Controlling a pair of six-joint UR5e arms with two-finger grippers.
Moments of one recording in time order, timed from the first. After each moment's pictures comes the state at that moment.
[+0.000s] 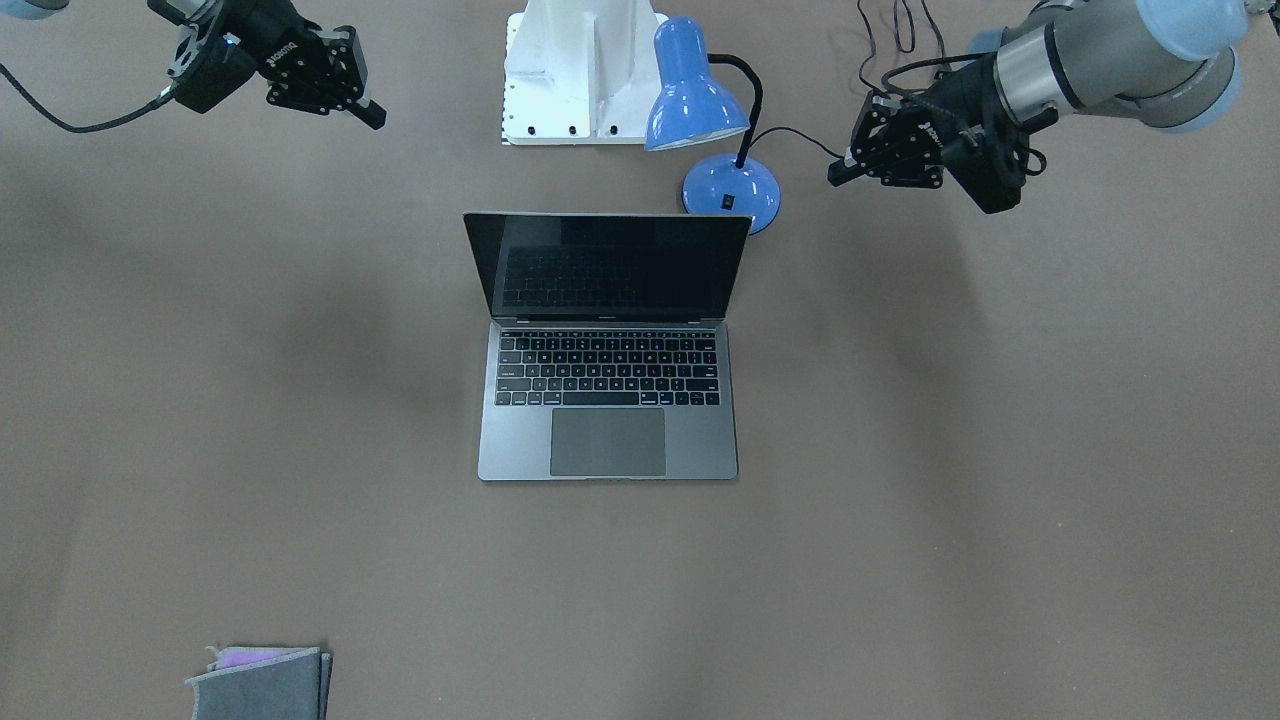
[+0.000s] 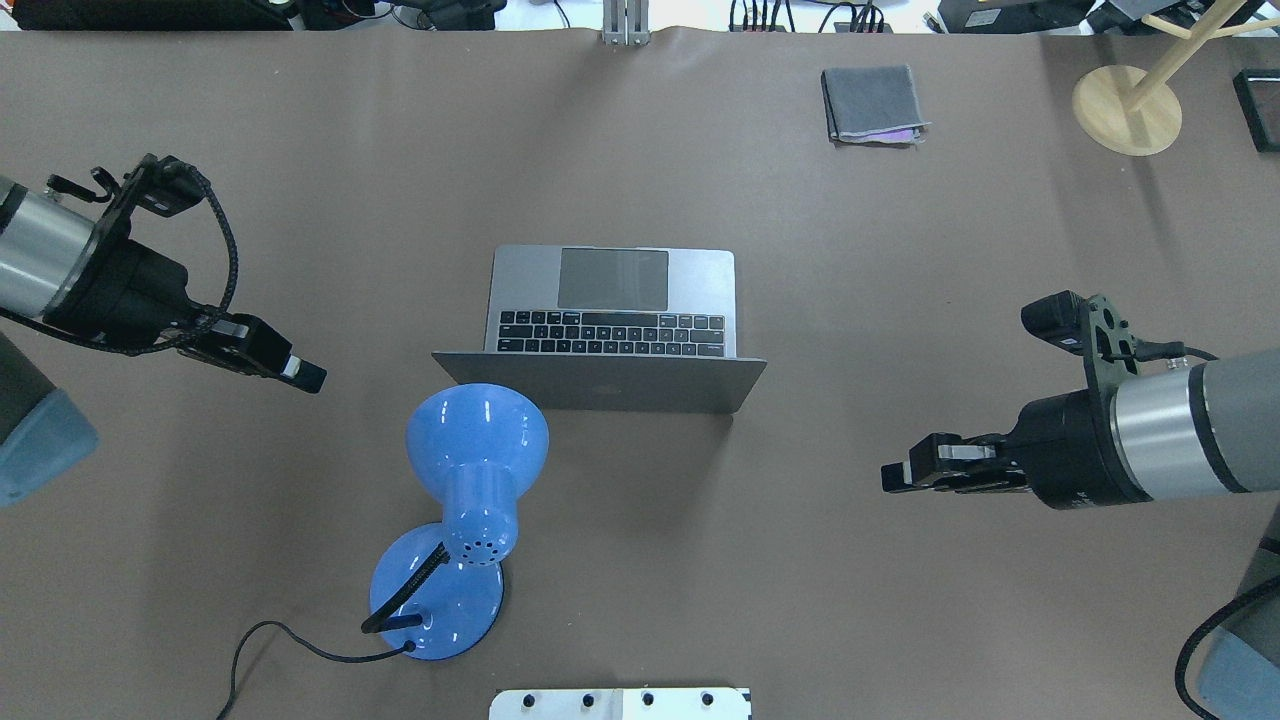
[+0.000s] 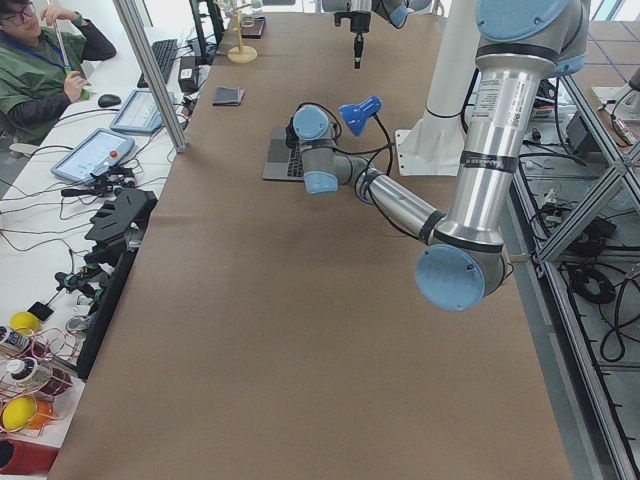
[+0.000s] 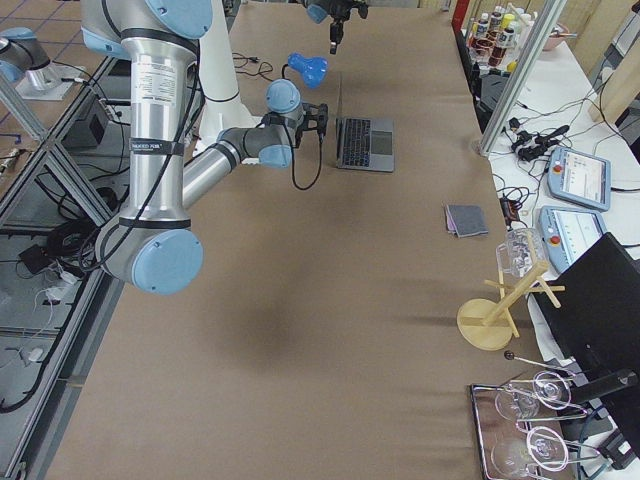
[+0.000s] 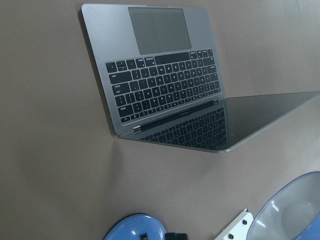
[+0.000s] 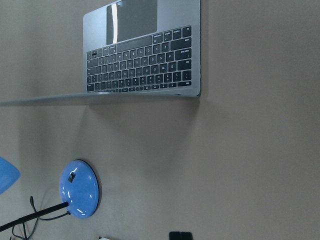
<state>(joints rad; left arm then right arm) -0.88 -1.75 -1.88 -2.44 -2.59 -1.21 0.56 -1.59 2.23 -0.88 2.07 1.50</state>
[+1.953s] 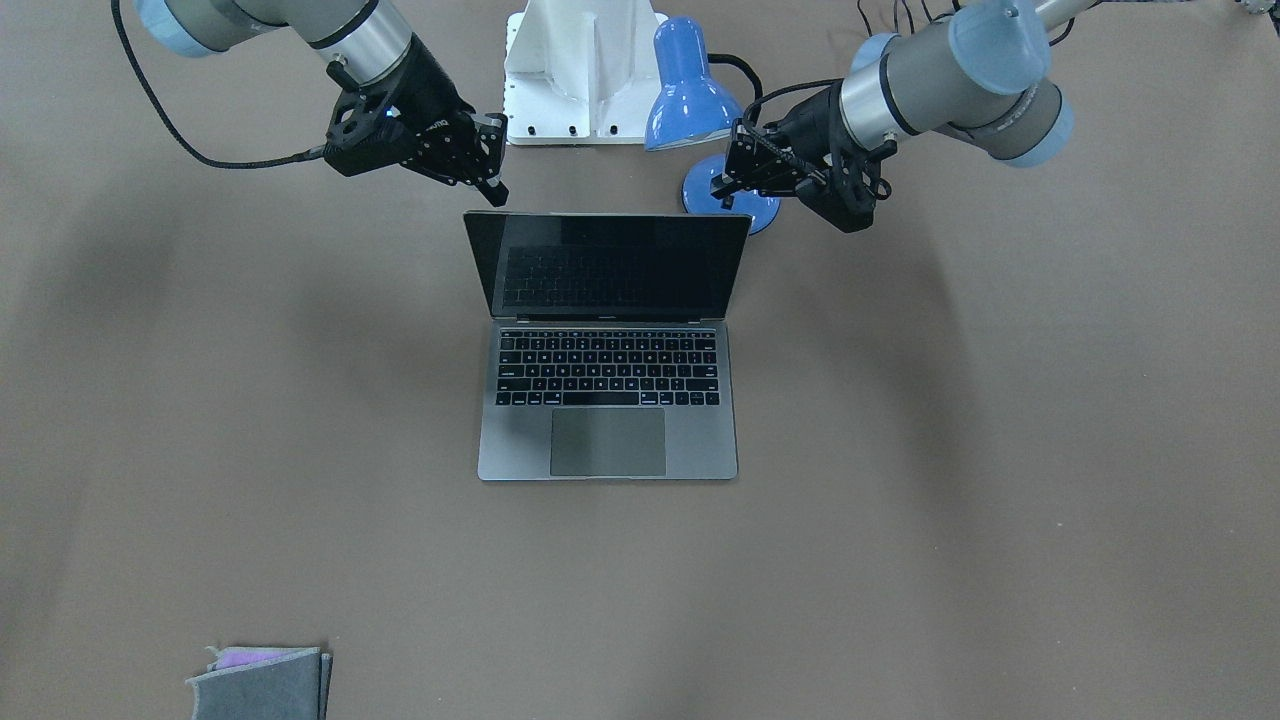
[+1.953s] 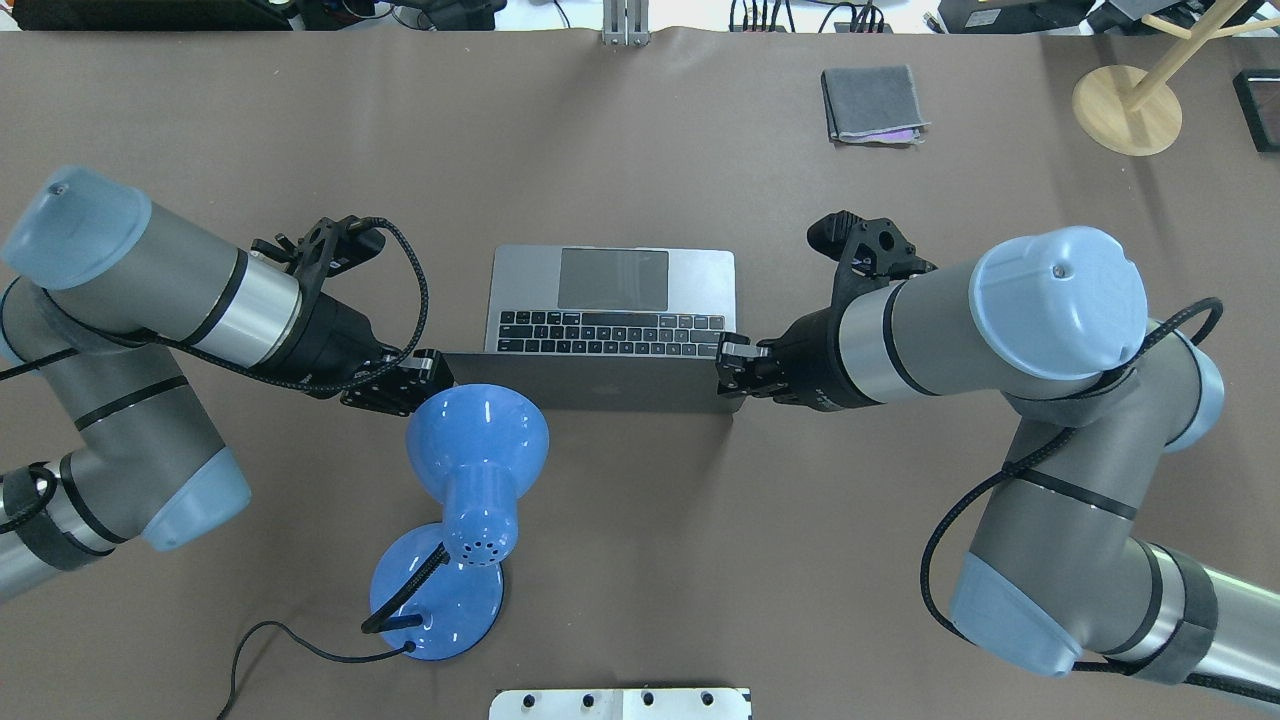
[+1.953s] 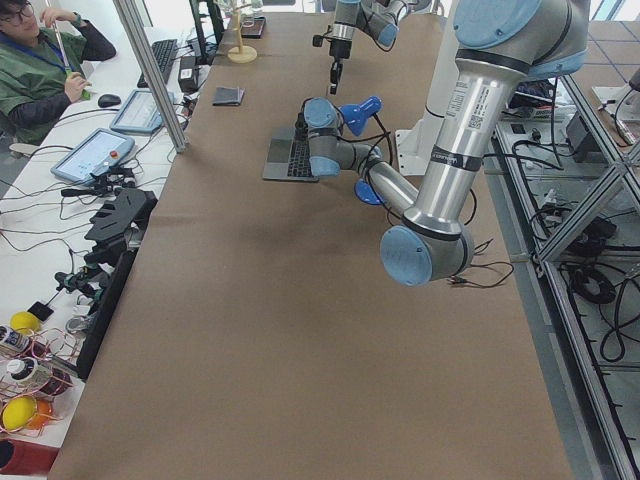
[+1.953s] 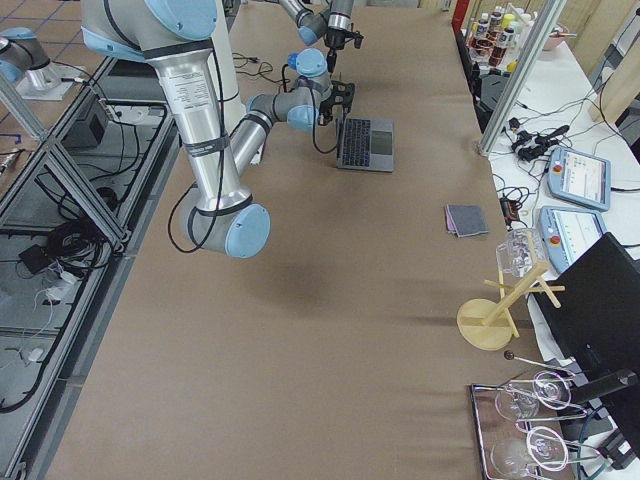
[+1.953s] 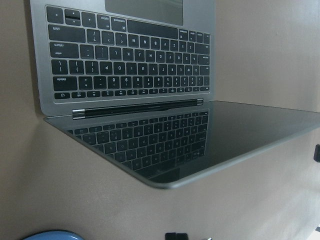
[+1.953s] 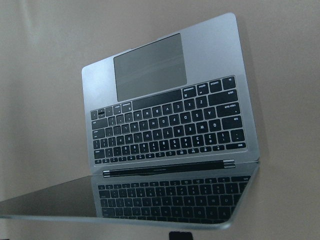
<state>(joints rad) -0.70 -1.92 -1.78 -2.43 -2.40 -1.41 0.55 -1.19 2.04 -1.20 1.92 1.54</state>
